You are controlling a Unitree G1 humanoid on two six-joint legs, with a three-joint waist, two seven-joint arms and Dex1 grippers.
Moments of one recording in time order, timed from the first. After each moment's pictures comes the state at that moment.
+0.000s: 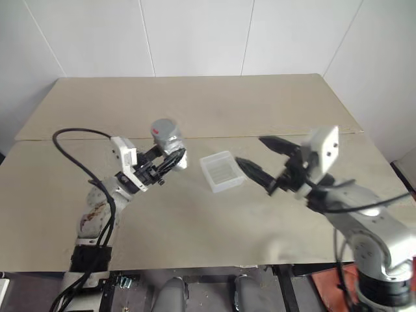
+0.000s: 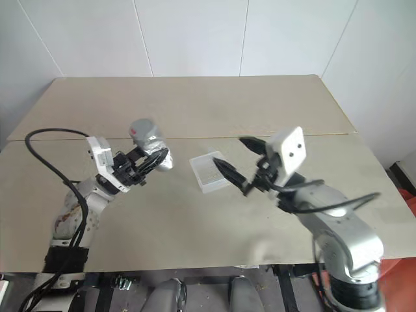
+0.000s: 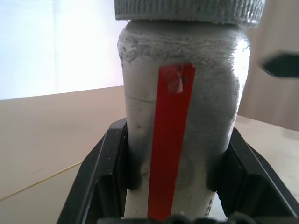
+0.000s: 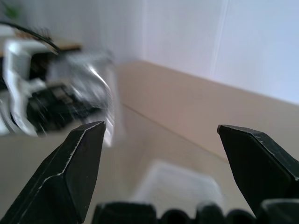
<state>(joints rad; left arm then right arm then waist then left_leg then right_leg) -0.38 0.39 0.08 0.01 -0.63 0.15 -0.87 -0.37 -0.43 -0.02 -0.71 0.61 0.72 0.37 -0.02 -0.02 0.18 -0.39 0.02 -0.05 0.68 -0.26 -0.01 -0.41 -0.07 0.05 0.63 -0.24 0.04</state>
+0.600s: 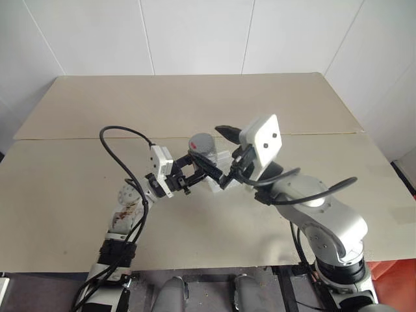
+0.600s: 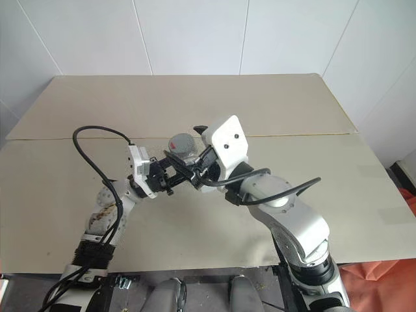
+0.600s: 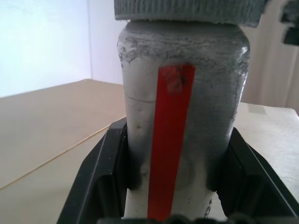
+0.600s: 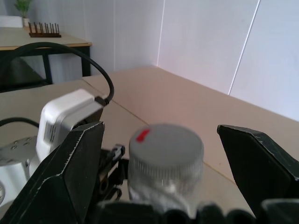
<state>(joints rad) -0.41 0.27 -0.04 0.10 -0.46 0.02 -0.95 -0.54 -0.32 0.21 -0.72 0.47 0.83 0.21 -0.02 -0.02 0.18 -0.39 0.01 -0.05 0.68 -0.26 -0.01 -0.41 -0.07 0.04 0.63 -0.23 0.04</state>
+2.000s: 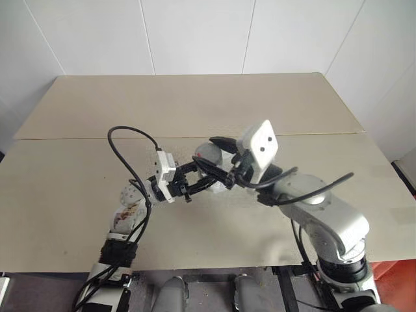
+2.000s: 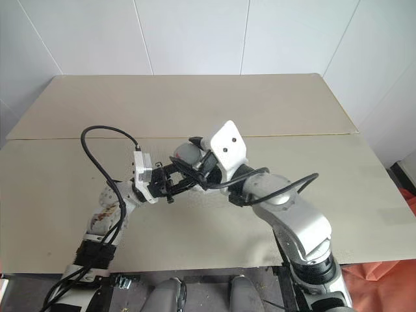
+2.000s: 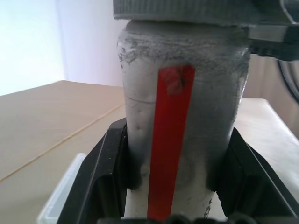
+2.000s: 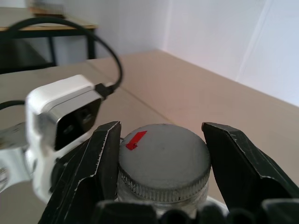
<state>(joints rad) -0.41 0.30 -0.04 0.12 -0.47 0.01 -1.12 -0.52 -0.36 0.16 -0.70 0.49 0.86 0.37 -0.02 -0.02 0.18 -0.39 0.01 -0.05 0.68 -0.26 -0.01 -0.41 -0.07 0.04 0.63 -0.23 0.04</state>
